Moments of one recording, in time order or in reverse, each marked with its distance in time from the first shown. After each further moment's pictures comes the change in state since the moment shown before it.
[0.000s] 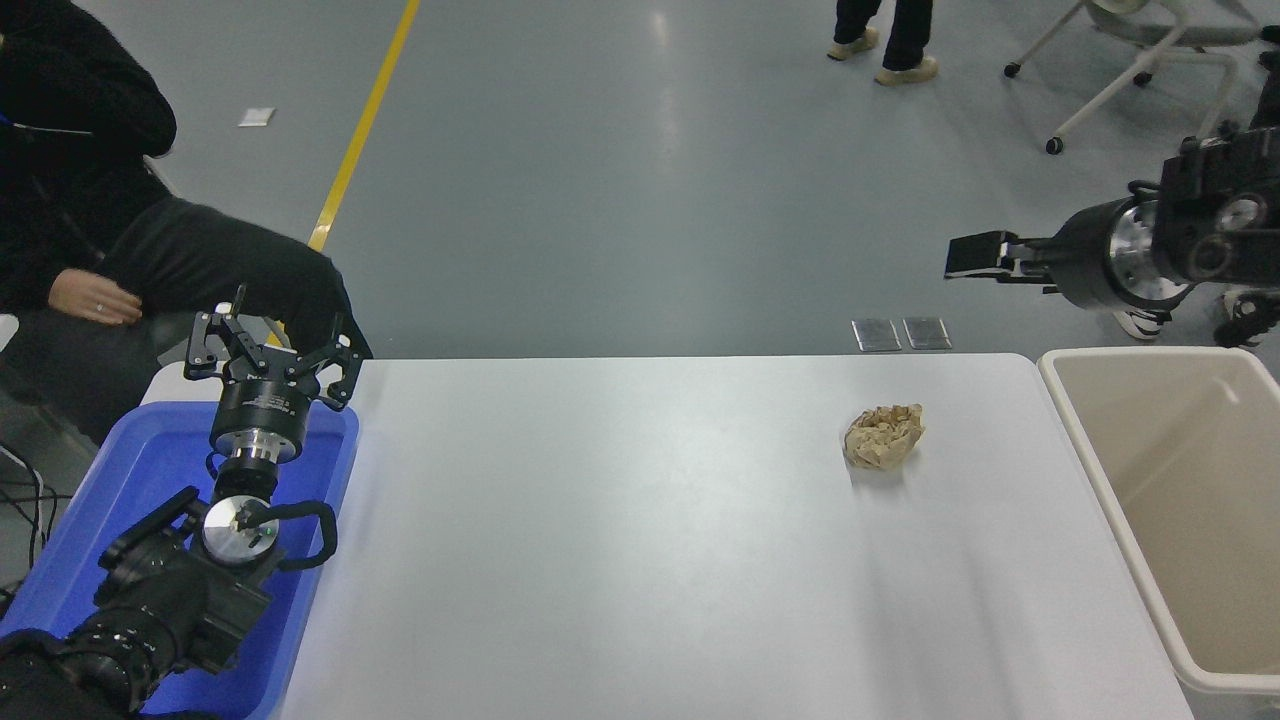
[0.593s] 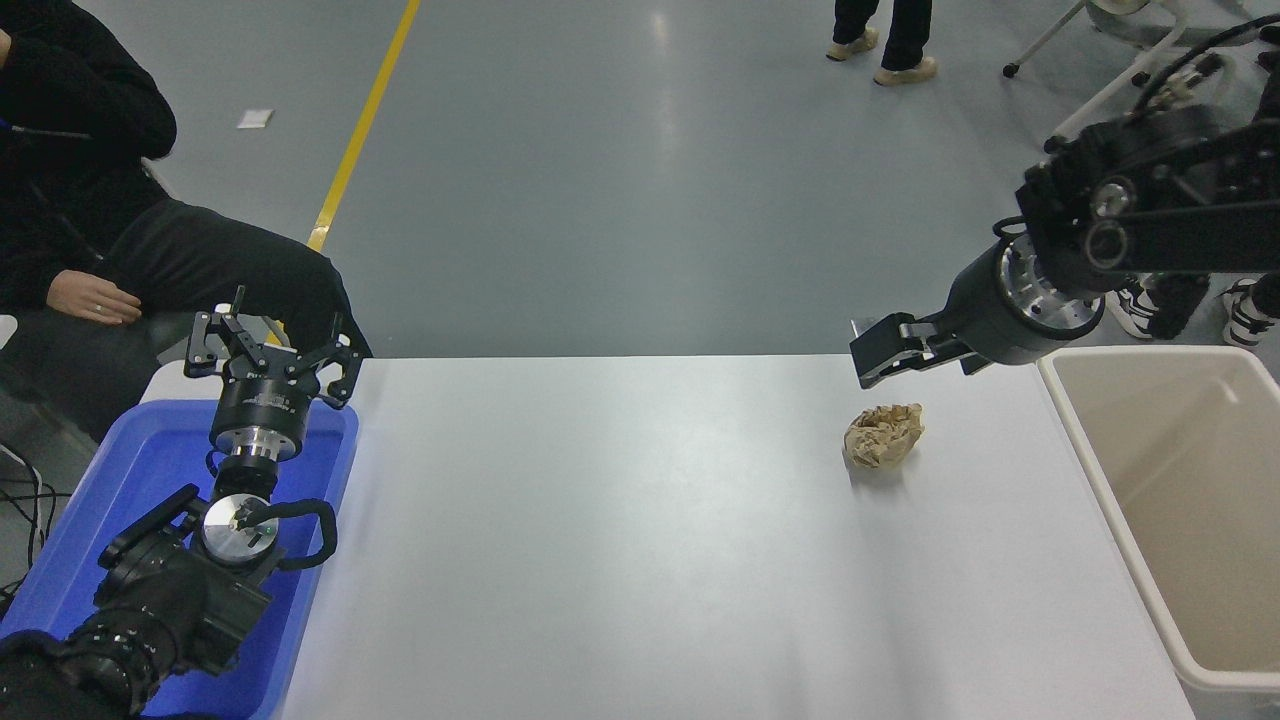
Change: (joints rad) left arm 0.000 0.000 0.000 0.000 0.000 0.000 0.000; right arm 0.101 0.277 -0.039 0.042 0.123 0.324 -0.004
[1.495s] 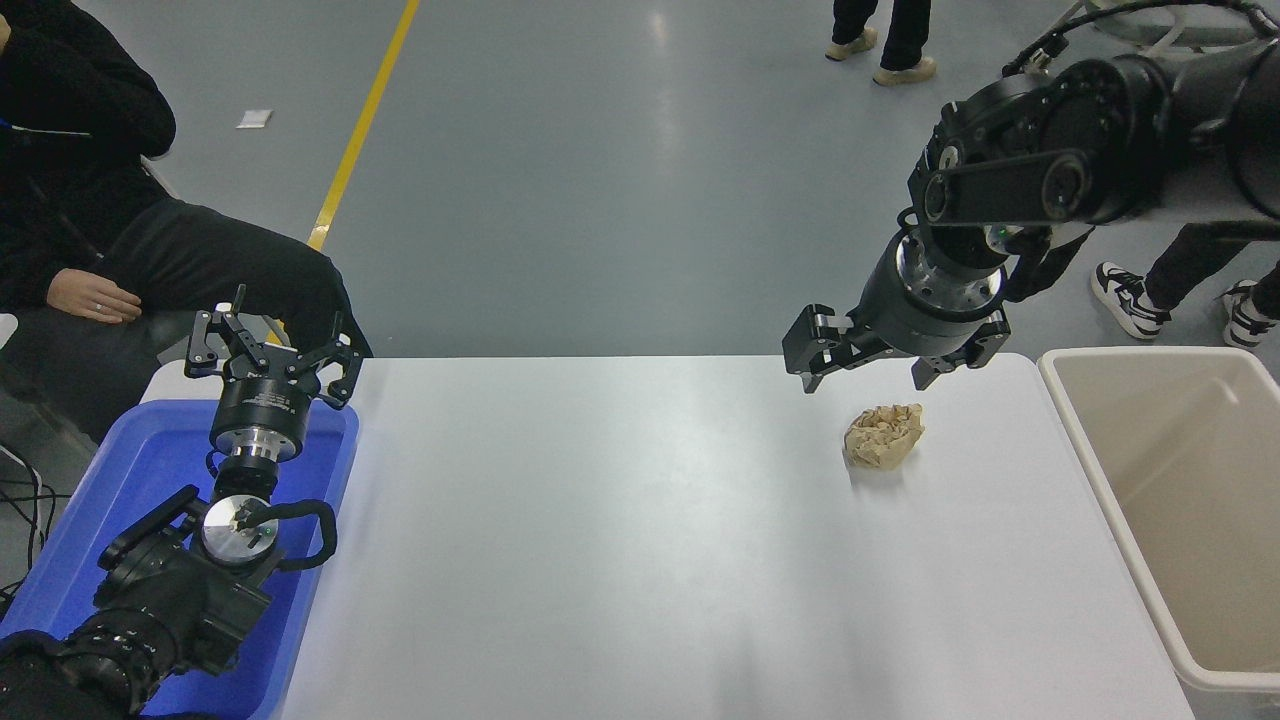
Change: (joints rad) left arm 0.000 0.000 0.000 0.000 0.000 0.000 0.000; right arm 0.018 0.287 -0.204 -0.155 0.392 0.105 -0.003
